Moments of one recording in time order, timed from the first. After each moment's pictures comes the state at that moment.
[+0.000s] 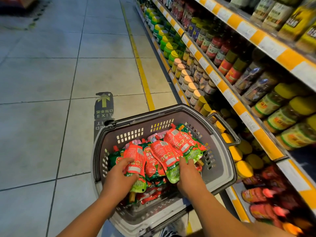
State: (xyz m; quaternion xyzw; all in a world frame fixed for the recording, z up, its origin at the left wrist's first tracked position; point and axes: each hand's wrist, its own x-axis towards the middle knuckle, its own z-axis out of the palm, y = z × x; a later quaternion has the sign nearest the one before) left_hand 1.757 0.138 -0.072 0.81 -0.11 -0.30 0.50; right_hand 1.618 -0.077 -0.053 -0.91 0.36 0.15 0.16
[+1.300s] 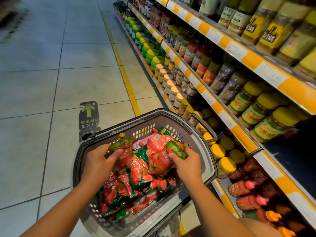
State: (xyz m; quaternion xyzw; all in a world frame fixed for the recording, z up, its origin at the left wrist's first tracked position) left_hand 1.804 0.110 -0.023 0.83 -0.26 -0.12 0.49; right_hand 1.612 -0.109 -0.015 -0.71 0.48 -0.21 0.47
